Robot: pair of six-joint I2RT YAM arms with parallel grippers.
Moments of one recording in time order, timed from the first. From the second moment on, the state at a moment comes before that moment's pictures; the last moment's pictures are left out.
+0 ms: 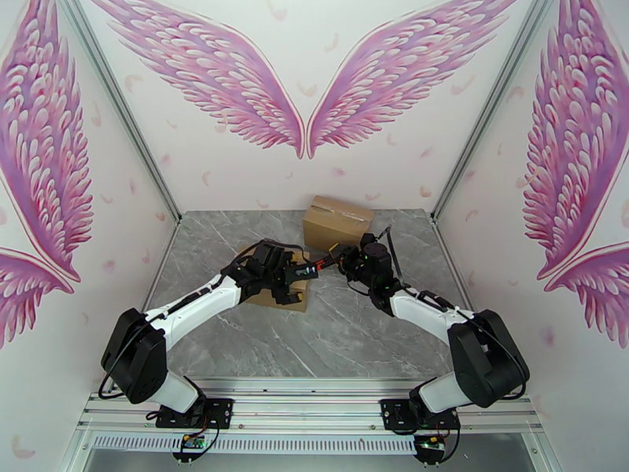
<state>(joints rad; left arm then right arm) -0.63 1.55 1.14 -0.37 0.17 0.83 0.40 1.51 0.81 0.42 -0.26 1.29</state>
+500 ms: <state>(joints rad) -0.62 1.52 1.10 -0.28 0.13 0.87 0.40 1.55 0.81 0.46 -0.40 1.31</state>
